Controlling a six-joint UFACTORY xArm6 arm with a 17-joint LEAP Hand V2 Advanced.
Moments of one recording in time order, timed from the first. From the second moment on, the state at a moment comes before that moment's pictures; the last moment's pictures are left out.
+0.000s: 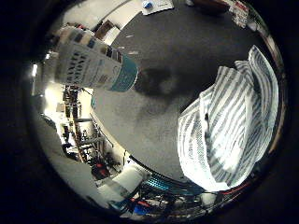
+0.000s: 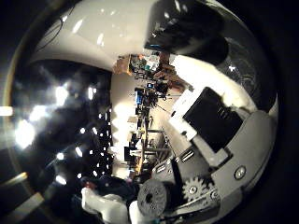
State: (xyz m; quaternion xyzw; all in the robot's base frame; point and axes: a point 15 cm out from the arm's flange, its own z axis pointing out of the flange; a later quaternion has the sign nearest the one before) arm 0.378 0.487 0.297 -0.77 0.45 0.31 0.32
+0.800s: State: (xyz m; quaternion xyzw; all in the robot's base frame) arm 0.391 0.461 0.311 -0.79 0.43 0.29 0.32
